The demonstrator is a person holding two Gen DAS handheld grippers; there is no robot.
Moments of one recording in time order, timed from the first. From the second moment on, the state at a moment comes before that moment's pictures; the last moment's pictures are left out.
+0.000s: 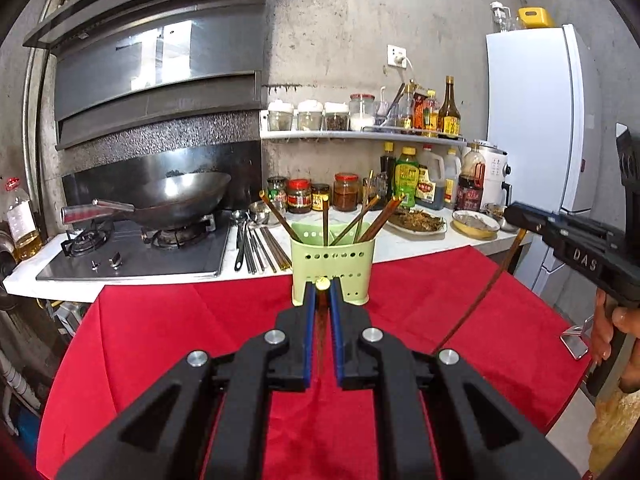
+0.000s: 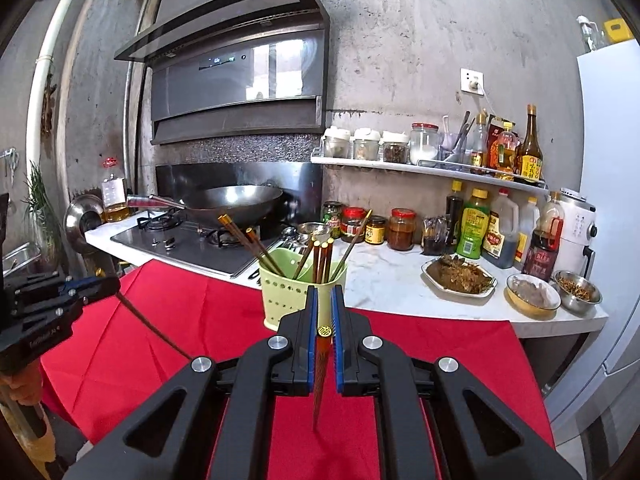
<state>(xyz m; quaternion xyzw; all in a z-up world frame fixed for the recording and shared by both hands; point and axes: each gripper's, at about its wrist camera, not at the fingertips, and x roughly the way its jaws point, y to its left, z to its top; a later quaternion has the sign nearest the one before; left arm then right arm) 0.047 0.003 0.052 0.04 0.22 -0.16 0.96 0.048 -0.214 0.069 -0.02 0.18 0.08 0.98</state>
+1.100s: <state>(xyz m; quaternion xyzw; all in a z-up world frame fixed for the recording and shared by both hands) 0.057 -0.001 0.066 0.06 0.23 -0.17 0.96 0.076 -0.217 0.063 -0.02 0.16 0.09 0.98</state>
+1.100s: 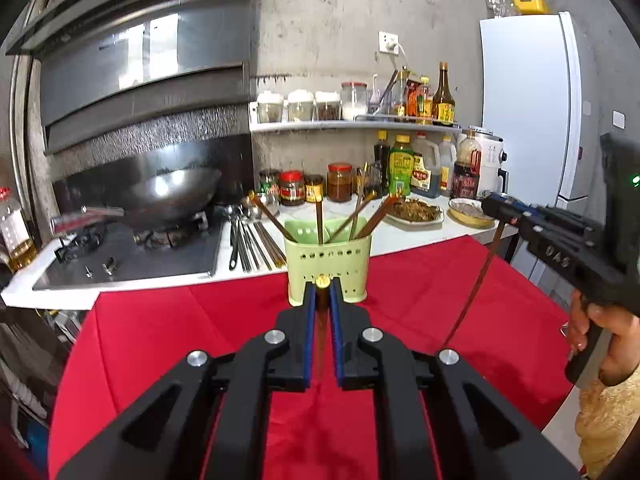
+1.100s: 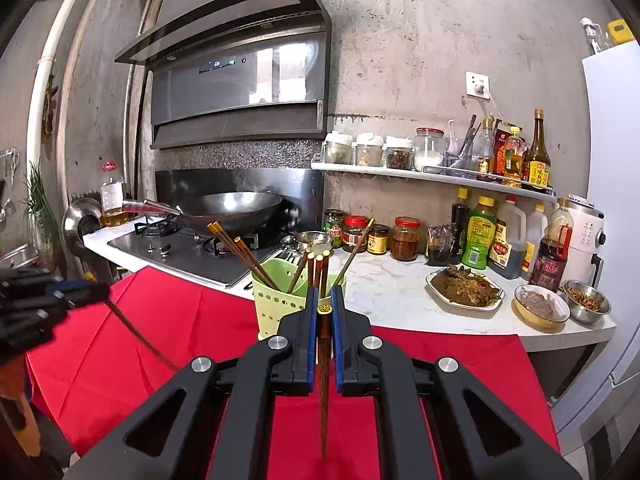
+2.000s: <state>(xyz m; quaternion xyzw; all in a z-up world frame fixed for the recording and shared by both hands) 0.080 -0.004 -0.007 0.06 0.30 -0.15 0.94 0.073 -0.224 0.008 -0.02 0.22 0.08 0.97</state>
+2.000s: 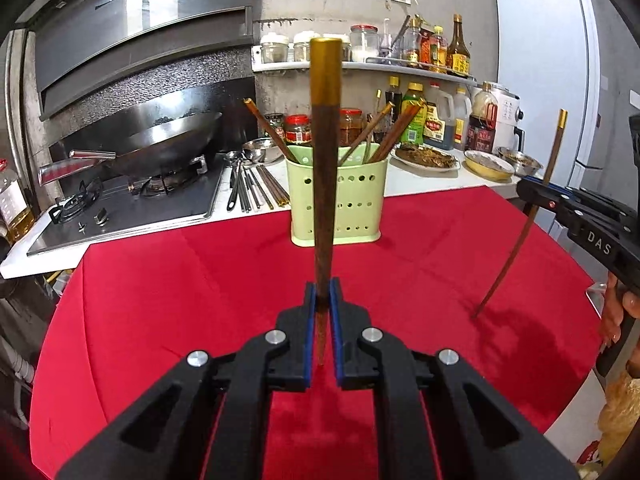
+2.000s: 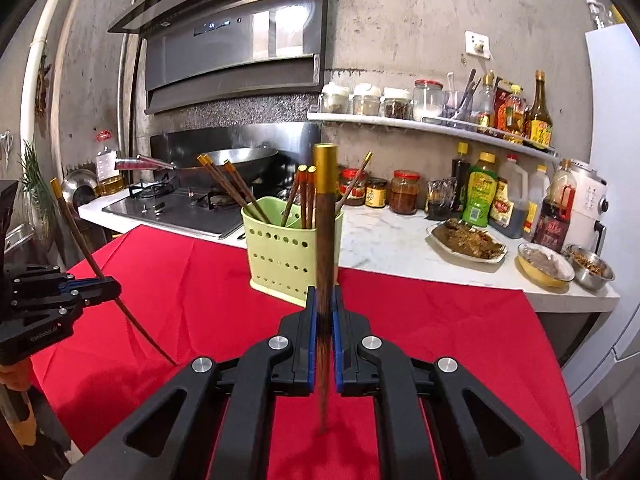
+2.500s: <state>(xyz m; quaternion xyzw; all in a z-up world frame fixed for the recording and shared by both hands) 0.166 -0.016 0.065 0.05 0.25 -0.13 0.96 0.167 -0.230 0.072 -0.03 0.16 0.07 0.98</state>
